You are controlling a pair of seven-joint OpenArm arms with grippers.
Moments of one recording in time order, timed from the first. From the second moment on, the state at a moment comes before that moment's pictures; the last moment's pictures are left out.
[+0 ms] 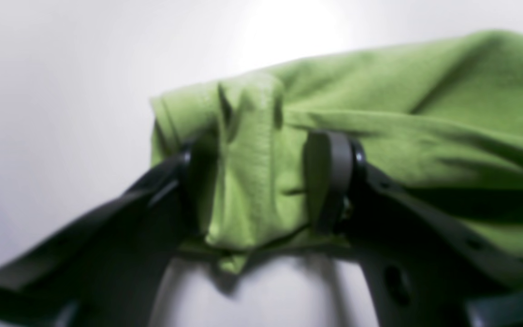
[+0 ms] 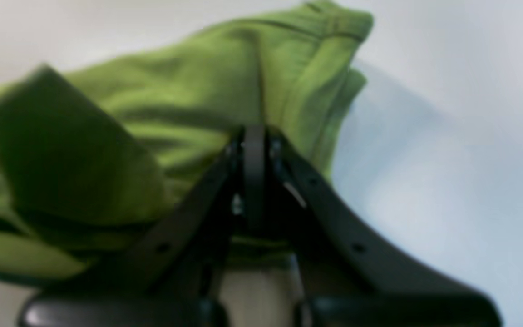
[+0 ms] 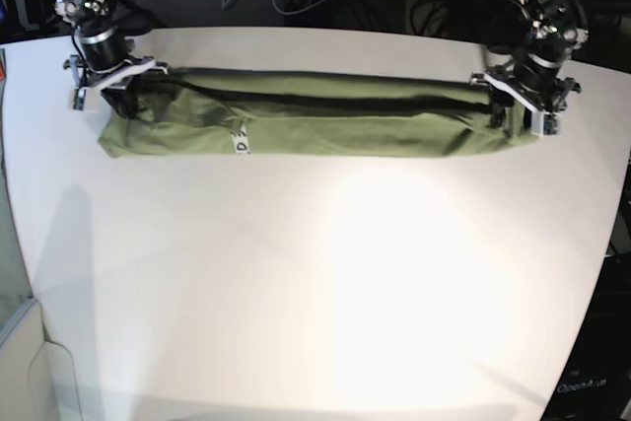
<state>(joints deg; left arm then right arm) 14.6 1.0 -38.9 85.8 3.6 -39.4 20.1 -23.1 -0.6 32.1 86.2 10.4 30.8 -11.5</state>
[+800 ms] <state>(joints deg) 7.5 0.5 -40.3 80.9 7.8 -40.3 19.7 -16.6 6.7 34.2 76.7 11.4 31.9 -10.4</state>
